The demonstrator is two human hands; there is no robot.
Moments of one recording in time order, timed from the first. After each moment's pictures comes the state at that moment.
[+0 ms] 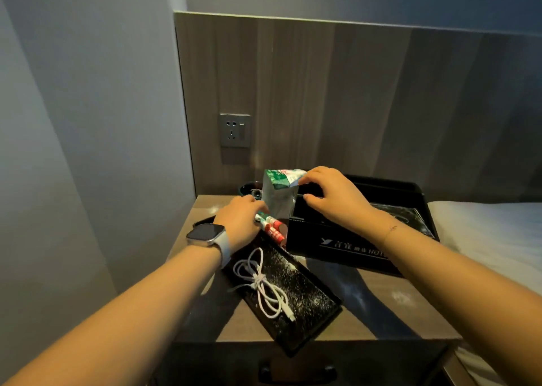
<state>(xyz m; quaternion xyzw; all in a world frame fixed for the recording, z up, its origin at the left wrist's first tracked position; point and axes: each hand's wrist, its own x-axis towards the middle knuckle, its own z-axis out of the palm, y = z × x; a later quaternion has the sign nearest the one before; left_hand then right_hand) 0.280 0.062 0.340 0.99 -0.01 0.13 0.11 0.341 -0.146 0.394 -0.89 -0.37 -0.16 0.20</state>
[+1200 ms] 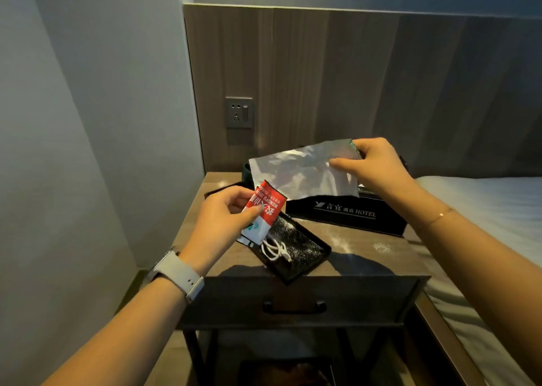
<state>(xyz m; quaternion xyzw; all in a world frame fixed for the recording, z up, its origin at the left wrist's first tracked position) 0.114 0.009 0.363 0.82 0.04 0.24 0.53 0.240 -0.210 0.431 -0.85 -0.26 -0.15 0.43</state>
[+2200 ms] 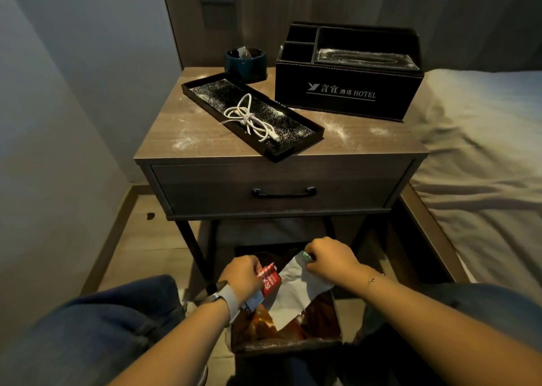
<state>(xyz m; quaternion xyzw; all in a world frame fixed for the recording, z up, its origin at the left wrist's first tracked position) 0.037 -0.057 0.079 0.92 0.18 -0.17 0.29 0.115 -0.236 0.123 -0.94 -0.24 0.21 0.04</state>
